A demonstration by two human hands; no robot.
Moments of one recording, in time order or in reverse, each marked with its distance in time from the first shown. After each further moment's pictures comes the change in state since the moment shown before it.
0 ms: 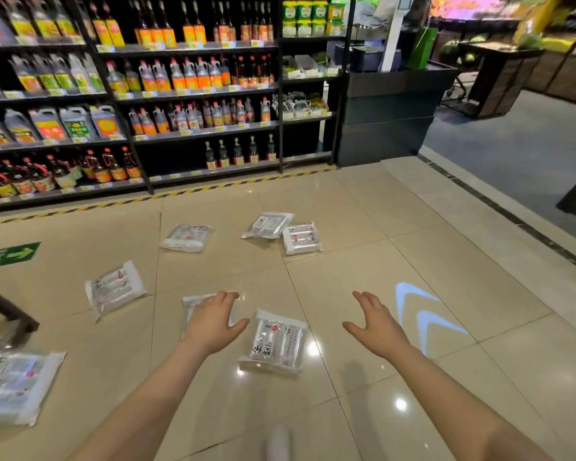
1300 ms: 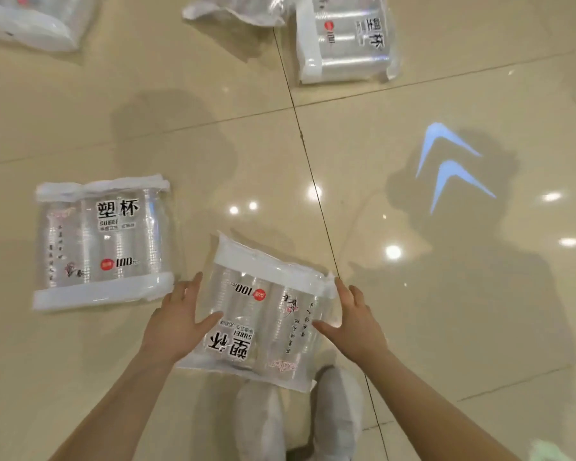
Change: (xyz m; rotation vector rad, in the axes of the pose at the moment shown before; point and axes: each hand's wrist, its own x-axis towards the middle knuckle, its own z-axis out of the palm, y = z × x) left_hand 0.392 -0.227 0.577 -0.152 -0.496 -0.425; right_hand 0.484 0.212 0.509 0.044 -0.537 0.321
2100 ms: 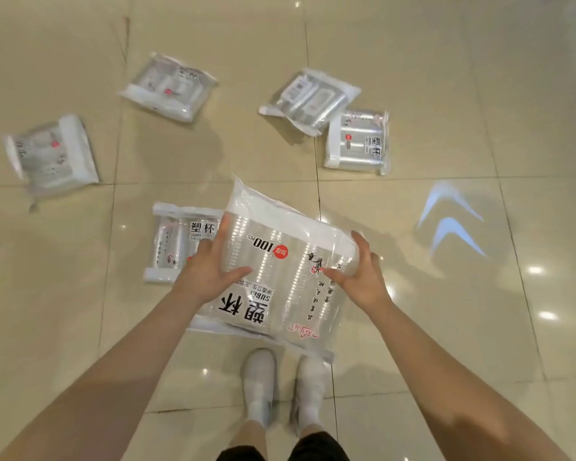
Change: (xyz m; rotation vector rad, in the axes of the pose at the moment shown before) left_hand -0.170 0.084 -0.289 -0.354 0.162 0.028; right_hand -0.178 -0.178 -0.245 0.371 0.157 -0.156
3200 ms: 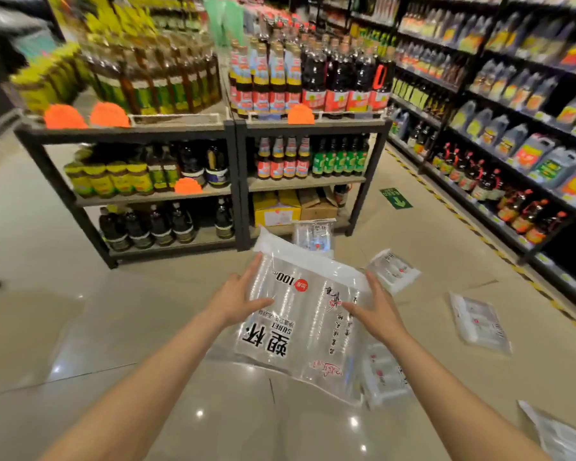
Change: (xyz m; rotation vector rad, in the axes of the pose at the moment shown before) left_hand -0.627 -0.071 -0.067 -0.371 0.935 -0.773; right_hand -0.432 -0.248 0.118 -0.591 -0.799 -1.113
